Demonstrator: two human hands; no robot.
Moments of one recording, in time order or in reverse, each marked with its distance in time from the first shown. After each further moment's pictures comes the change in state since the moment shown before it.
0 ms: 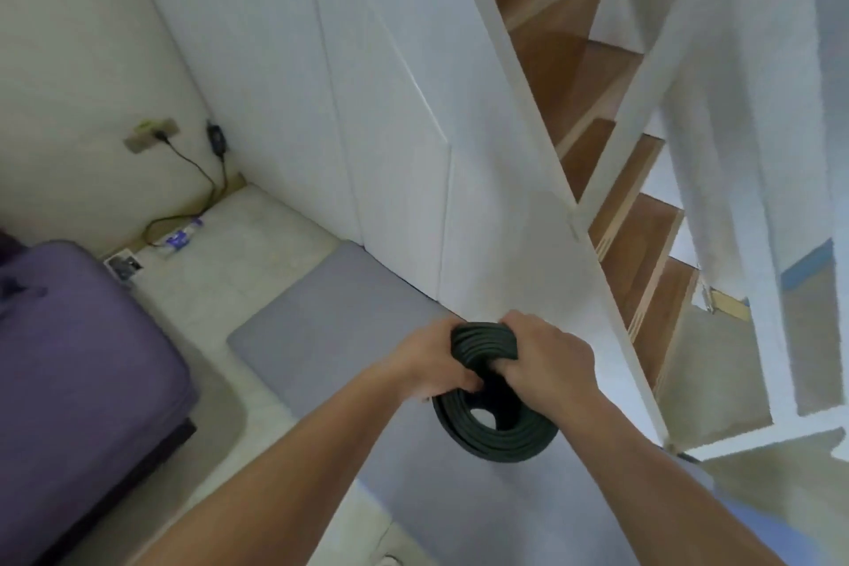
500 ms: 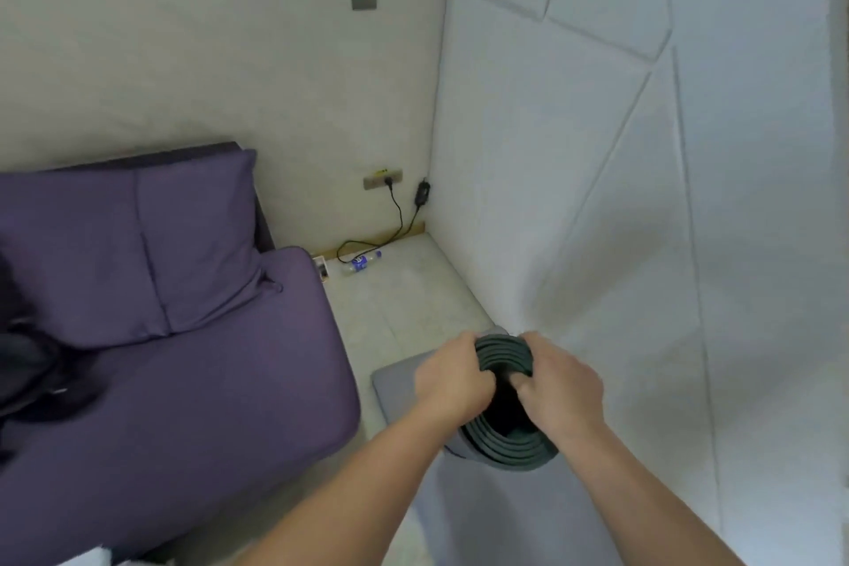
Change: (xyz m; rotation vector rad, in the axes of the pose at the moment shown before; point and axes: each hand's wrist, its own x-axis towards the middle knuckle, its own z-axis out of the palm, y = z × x) left_hand -0.109 -0.140 -0.318 -0.058 0.653 -0.193; right_hand 0.130 -0.392 -0.061 -0.029 0.046 -0.305
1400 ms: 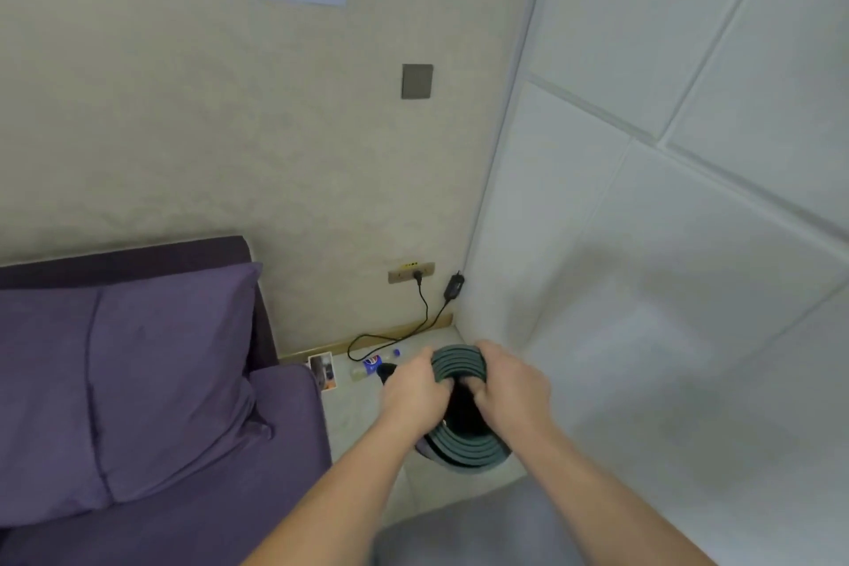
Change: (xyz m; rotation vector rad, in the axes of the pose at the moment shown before) left_hand 0.386 -0.082 -0.205 -0.171 0.195 -0.118; right_hand 0.428 -0.188 0.034 0.011 0.025 -0.248
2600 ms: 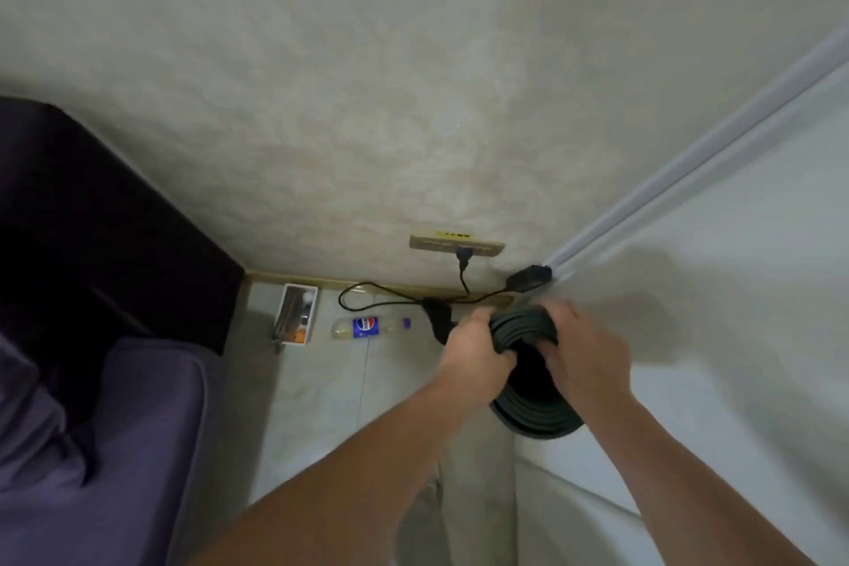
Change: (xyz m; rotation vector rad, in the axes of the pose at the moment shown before) left_hand 0.629 -0.071 0.207 -0.416 -0.029 -0.414; right_hand 0.616 0.204 0.287 -0.209 -0.344 -0.288
